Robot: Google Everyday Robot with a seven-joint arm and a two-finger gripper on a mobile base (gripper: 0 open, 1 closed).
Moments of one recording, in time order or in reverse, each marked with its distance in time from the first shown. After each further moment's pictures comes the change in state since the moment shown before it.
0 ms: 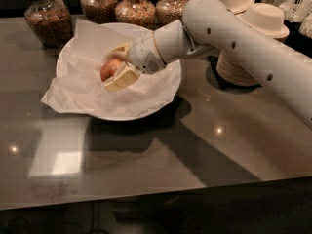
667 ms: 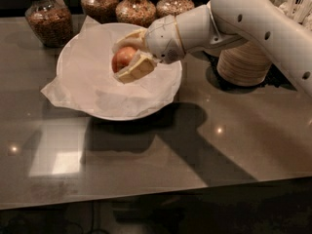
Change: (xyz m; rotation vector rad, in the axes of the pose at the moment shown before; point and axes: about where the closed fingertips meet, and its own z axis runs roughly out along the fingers) arm -0.028 0.004 -0.056 0.047 -0.056 -0.040
